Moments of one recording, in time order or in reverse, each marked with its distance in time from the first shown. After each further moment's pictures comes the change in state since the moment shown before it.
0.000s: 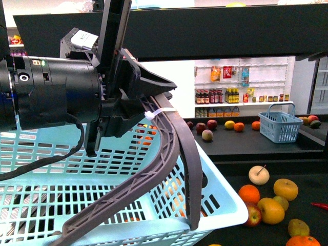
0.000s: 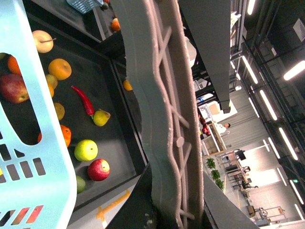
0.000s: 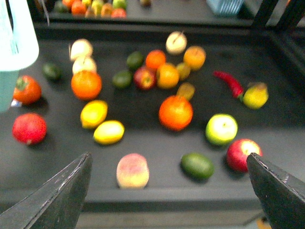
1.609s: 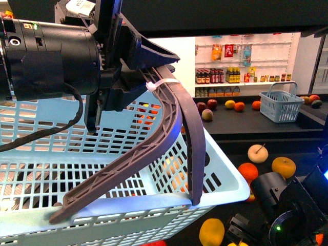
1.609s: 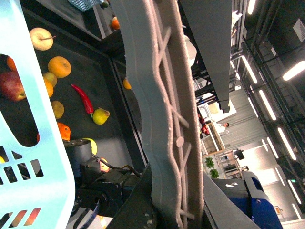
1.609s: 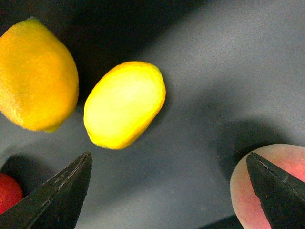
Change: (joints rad) left arm -0.004 0.000 0.000 0.000 0.002 -0.007; right arm 0.095 2.200 1.307 0.150 -0.053 0.827
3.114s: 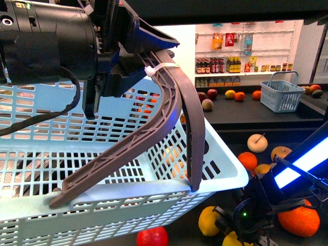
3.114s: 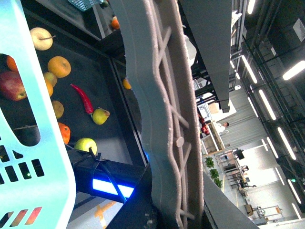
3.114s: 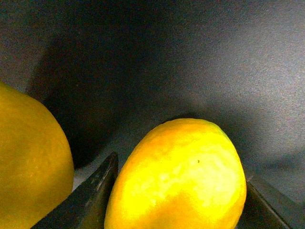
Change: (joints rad) left arm 0.000 0.000 0.000 0.000 0.000 0.000; right arm 0.021 0.328 0.473 -0.211 0.043 0.118
